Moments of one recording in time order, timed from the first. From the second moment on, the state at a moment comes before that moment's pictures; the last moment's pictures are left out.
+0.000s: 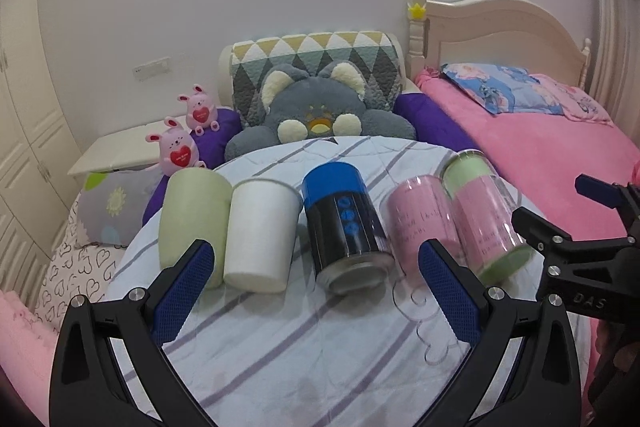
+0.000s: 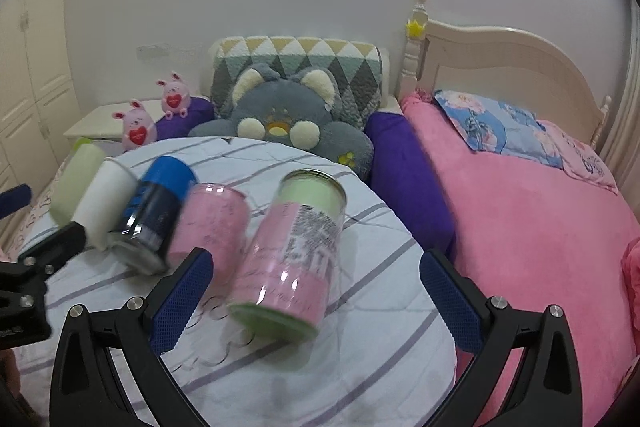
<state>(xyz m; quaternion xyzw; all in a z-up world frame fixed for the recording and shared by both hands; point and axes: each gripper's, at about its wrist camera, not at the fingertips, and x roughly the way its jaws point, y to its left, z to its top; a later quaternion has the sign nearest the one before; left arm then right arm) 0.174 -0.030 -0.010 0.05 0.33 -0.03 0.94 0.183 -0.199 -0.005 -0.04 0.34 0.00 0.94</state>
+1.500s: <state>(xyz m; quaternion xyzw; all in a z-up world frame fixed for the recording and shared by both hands) 0.231 -0.042 -0.033 0.06 0.37 -0.02 0.93 0.234 -0.218 -0.040 0.03 0.43 0.07 0.90</state>
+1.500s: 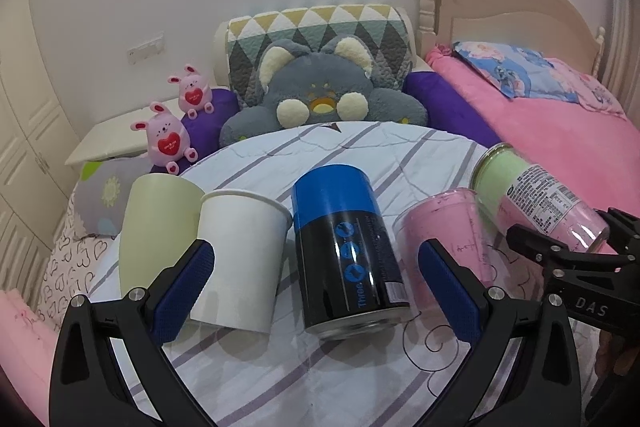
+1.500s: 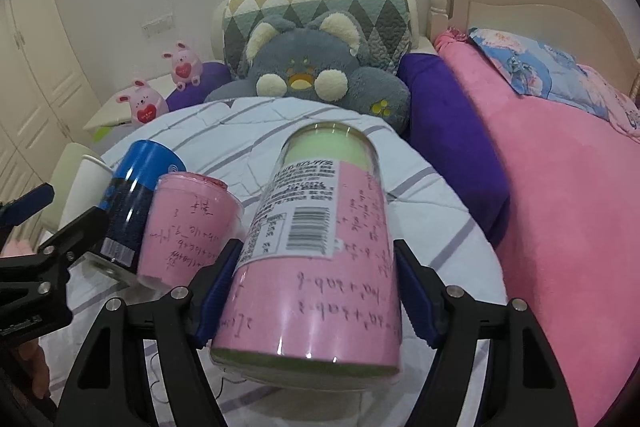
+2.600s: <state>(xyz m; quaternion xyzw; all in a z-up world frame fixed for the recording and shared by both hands) 0.116 -0.003 -0.020 0.04 0.35 0.00 0.93 0.097 -0.178 -0.040 0.04 0.44 0.12 0.89</state>
